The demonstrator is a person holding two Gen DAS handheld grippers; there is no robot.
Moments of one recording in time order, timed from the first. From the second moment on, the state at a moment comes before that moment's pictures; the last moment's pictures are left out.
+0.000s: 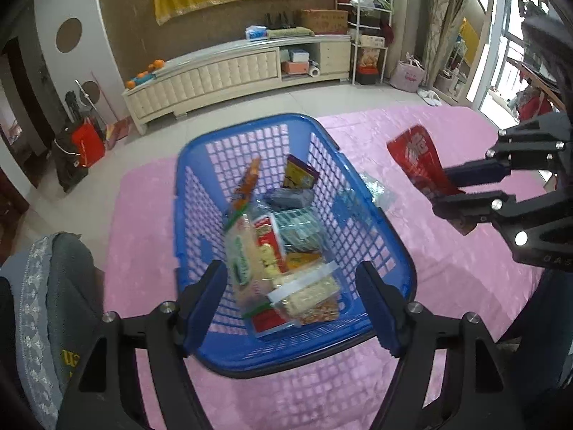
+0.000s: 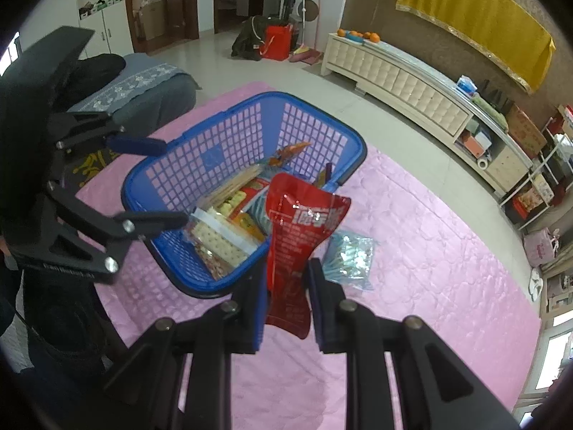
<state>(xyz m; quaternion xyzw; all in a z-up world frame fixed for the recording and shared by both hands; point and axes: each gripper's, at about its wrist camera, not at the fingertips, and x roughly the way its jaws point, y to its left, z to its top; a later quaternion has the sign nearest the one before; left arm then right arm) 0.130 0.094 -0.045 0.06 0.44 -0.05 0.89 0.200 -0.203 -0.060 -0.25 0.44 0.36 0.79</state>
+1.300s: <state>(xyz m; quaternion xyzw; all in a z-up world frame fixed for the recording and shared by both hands) 0.105 0.169 -0.059 0.01 0.46 0.01 0.89 0.229 -0.121 -0.103 -0.30 0.48 0.37 0.74</state>
